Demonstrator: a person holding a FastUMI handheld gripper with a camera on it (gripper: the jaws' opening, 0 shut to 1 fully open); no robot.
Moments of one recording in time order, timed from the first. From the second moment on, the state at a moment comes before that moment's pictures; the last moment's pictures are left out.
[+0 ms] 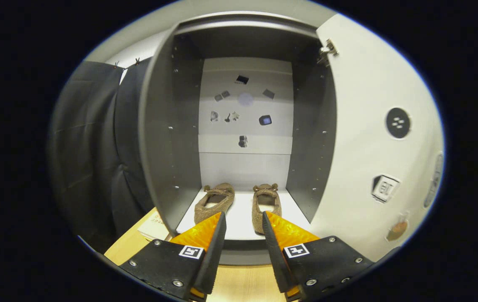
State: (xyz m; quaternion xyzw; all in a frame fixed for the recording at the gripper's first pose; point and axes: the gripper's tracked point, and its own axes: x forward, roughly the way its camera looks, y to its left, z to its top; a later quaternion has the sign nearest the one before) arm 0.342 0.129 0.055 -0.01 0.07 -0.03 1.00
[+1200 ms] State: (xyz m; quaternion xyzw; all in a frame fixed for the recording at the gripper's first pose) arm 0.045 -0.040 0.081 0.04 0.01 -0.19 0.98
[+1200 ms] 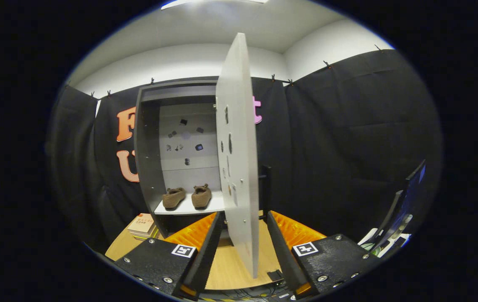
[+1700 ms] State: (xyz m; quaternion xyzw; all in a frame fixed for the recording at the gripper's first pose) arm 0.072 -0.106 0.066 0.09 0.00 -0.16 0.98
